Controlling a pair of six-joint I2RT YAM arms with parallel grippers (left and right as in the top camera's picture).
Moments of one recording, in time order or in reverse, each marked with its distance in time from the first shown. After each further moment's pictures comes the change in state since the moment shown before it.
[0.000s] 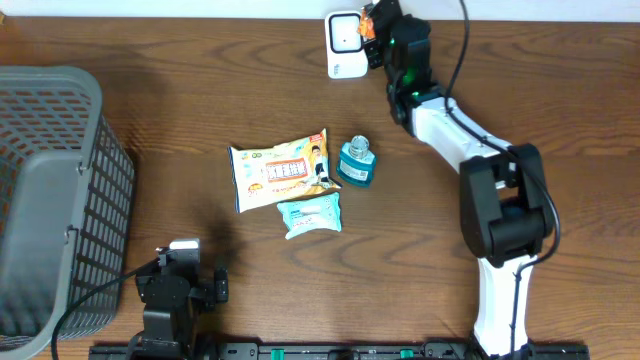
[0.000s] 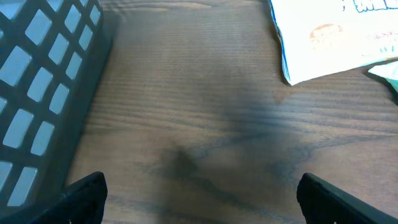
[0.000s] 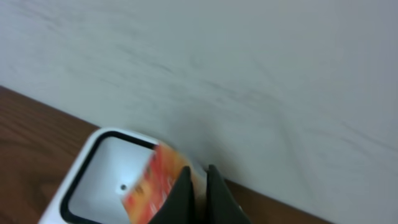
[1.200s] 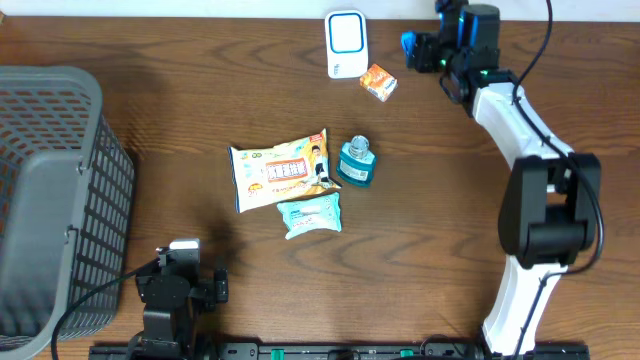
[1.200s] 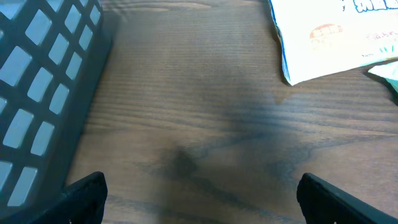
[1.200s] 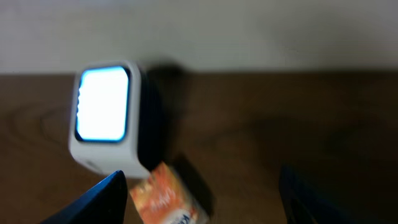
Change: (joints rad) left arm 0.000 0.000 0.000 -0.001 0.000 0.000; right arm -0.249 -0.049 0.040 -0.480 -0.452 0.414
